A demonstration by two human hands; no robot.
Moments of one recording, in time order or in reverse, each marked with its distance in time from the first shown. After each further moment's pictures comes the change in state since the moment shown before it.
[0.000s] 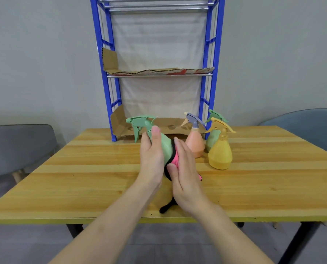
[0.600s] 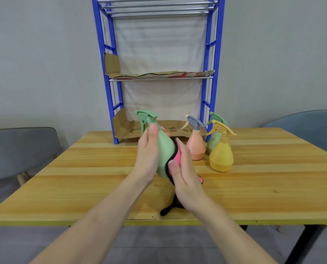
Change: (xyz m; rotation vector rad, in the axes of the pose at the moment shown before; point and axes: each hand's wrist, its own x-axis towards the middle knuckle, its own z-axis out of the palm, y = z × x) left_hand 0.013 0.014 -0.011 0.037 -0.129 0.067; right_hand 0.004 -0.013 -0.008 0.215 -0.108 0.147
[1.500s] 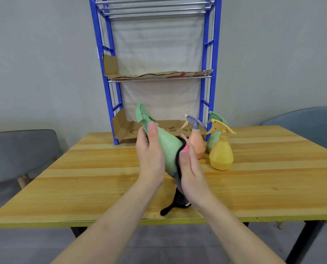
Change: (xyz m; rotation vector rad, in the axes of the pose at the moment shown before) left_hand -0.009 0.001 0.014 -0.121 0.215 0.070; right_hand 0.007 -0.008 0.002 0.252 0.118 0.119
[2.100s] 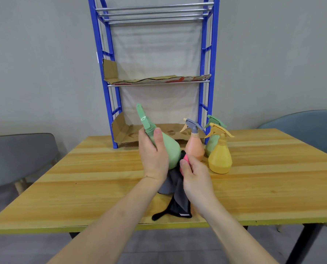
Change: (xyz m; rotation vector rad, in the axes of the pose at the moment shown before) left_hand 0.022 -0.029 0.002 0.336 0.025 0.261; right_hand -0.001 -0.003 -0.012 -0.166 0.131 0.019
